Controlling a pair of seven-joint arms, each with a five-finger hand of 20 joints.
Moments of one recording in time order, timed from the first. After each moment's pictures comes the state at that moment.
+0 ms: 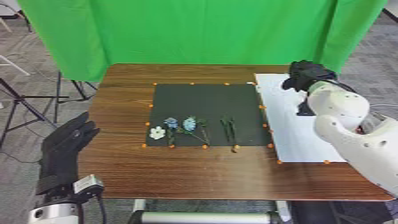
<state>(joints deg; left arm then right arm) 138.3 -53.4 -91.9 -129.5 48.2 33.2 29.3 -60.4 -37.6 50.4 -97.3 -121.4 -9.3 33.6</state>
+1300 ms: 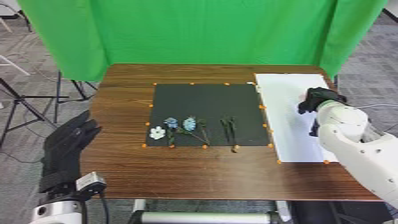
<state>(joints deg) 136.6 -55.1 -91.3 -129.3 48.6 32.7 28.0 -67.1 -40.8 55.3 -88.9 -122.2 -16.2 37.6</state>
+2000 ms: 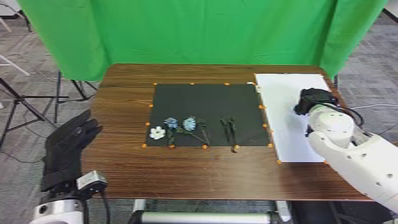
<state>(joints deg) 135.8 -55.6 -91.1 -129.1 48.8 32.4 27.5 -64.2 -40.6 47.7 -87.6 -127.7 -12.3 38.6</state>
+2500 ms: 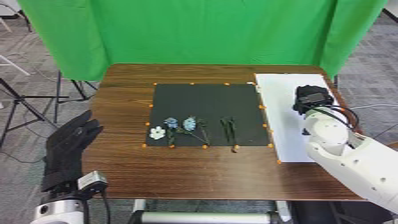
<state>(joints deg) 135.8 -55.6 -90.8 -129.0 48.8 32.4 27.6 -60.2 -37.9 37.3 -86.5 -131.9 0.1 39.0</state>
